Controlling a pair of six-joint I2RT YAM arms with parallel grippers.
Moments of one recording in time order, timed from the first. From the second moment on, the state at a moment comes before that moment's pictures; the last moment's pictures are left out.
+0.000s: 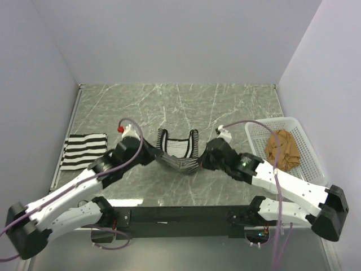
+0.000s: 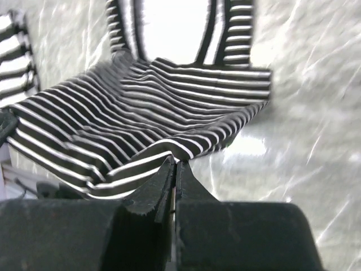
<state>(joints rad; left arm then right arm) -0.79 0.86 0.66 -0.31 -0.16 -1.15 0.94 1.02 0.77 -0.52 0.28 1.01</state>
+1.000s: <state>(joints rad) -0.15 1.82 1.21 0.09 0.24 -0.96 0.35 1.97 1.50 -0.44 -0.08 0.65</state>
